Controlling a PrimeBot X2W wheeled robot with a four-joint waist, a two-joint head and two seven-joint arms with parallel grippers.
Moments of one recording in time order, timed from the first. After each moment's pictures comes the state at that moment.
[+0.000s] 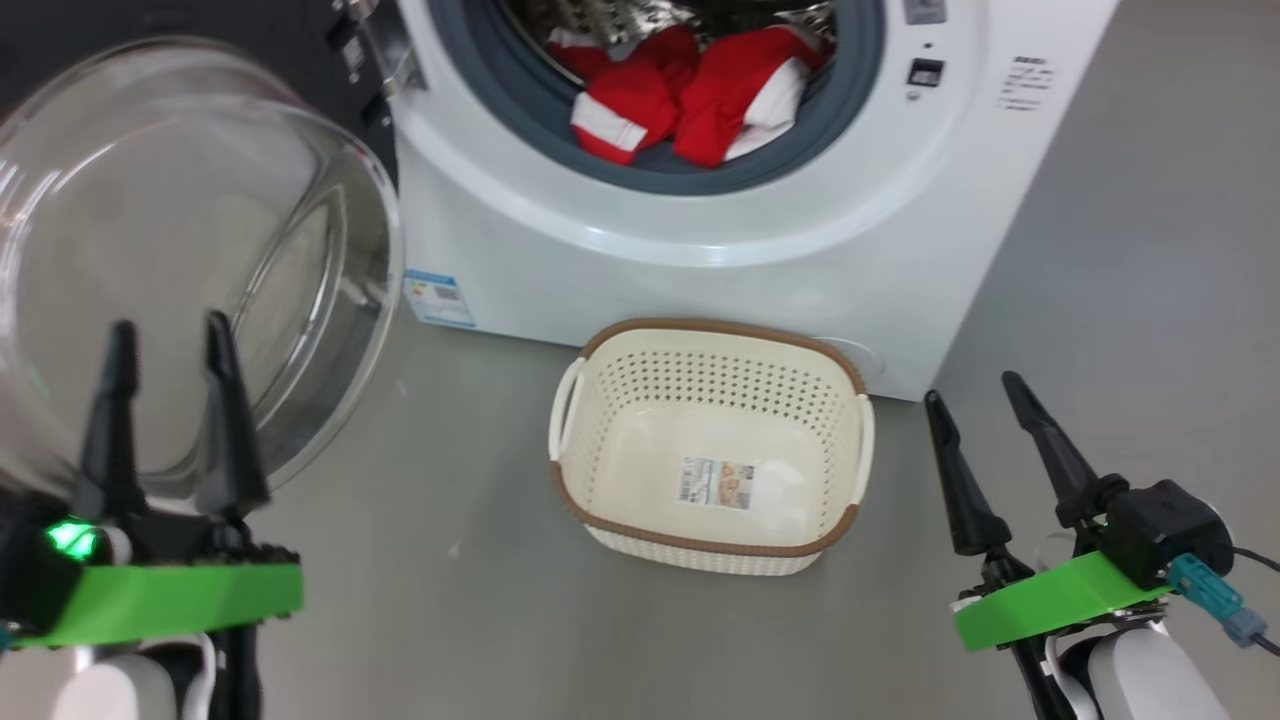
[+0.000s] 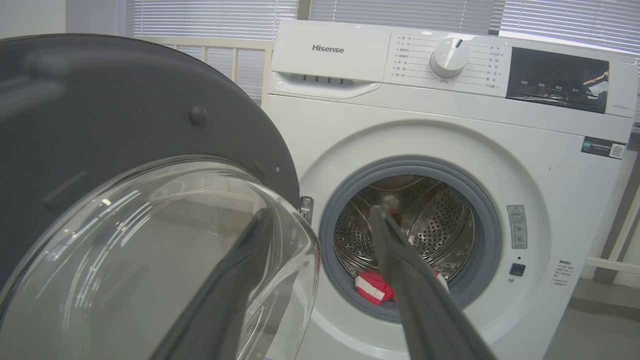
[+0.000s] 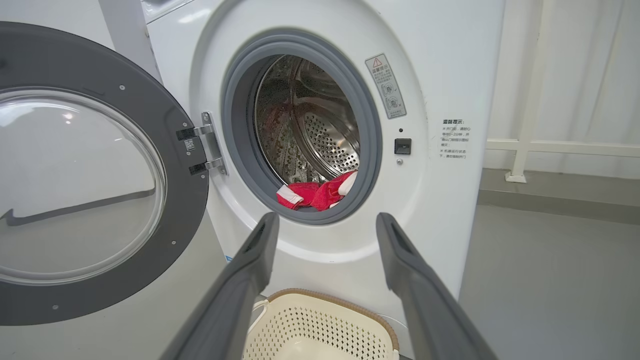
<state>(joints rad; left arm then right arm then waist) -0.27 0.03 0.18 0.04 -0.32 -0.12 -0.23 -0.13 -0.05 0.06 0.17 0.25 0.12 -0.26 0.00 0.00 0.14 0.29</state>
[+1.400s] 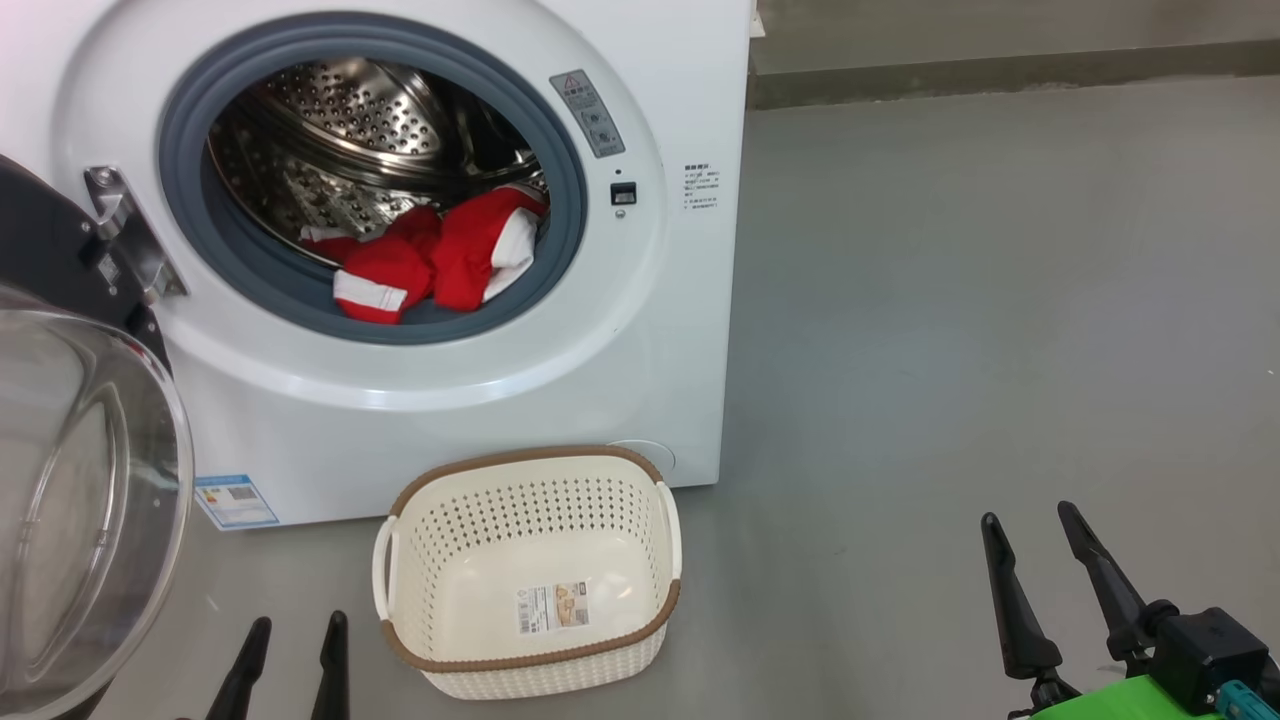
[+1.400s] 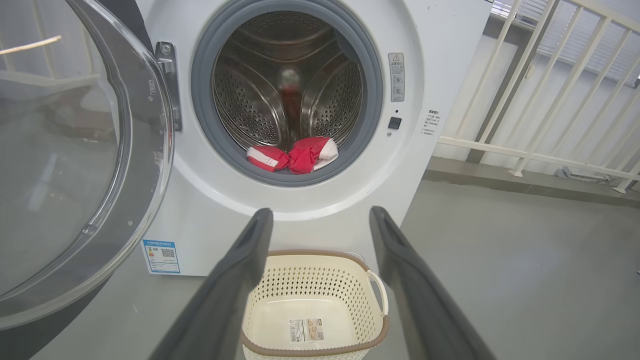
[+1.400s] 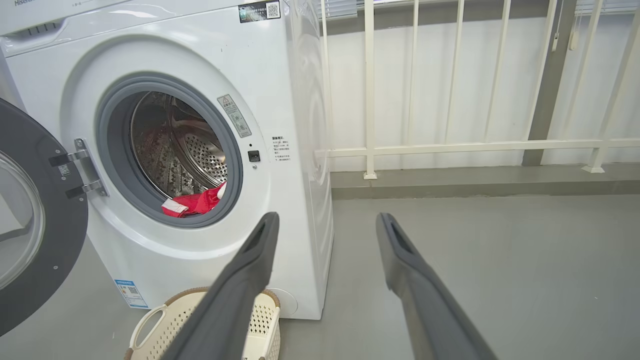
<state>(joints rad) 0.11 0.10 0.04 0.14 -0.36 -0.11 -0.23 0.10 -0.04 -0.04 0.10 0.25 0.12 -0.26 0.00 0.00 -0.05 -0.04</state>
